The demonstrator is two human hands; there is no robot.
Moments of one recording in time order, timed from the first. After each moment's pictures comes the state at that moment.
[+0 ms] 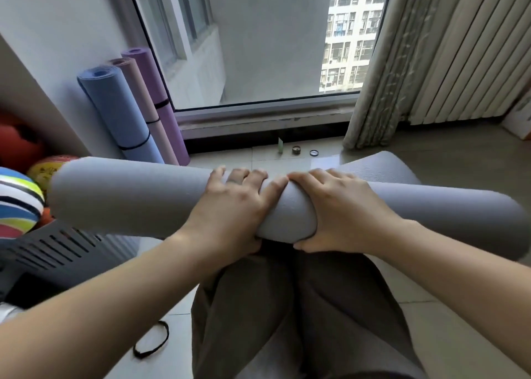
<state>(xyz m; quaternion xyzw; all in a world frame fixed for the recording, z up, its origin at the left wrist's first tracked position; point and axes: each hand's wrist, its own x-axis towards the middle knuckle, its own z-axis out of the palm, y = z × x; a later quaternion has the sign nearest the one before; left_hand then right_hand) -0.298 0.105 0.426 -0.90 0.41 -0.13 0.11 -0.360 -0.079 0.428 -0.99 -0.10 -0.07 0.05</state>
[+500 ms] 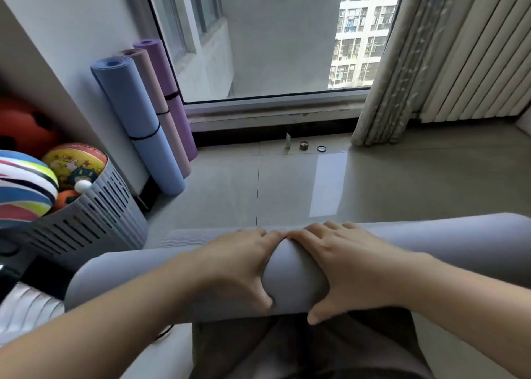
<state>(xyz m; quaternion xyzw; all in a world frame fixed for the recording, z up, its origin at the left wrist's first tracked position) -0.327 0.133 0.384 -0.89 0.40 0.20 -0.09 -0.401 -0.059 0.399 -0.98 -0.17 0.14 0.01</state>
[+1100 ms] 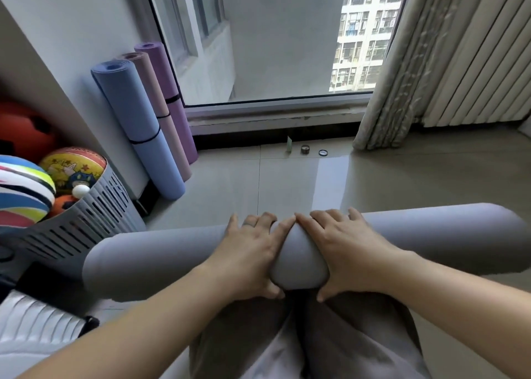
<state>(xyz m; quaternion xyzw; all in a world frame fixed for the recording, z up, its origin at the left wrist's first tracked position) -0.308 0.111 0.365 -0.91 0.40 0.03 0.06 -0.363 -0.074 0.380 -0.98 -0.13 0.10 -0.08</state>
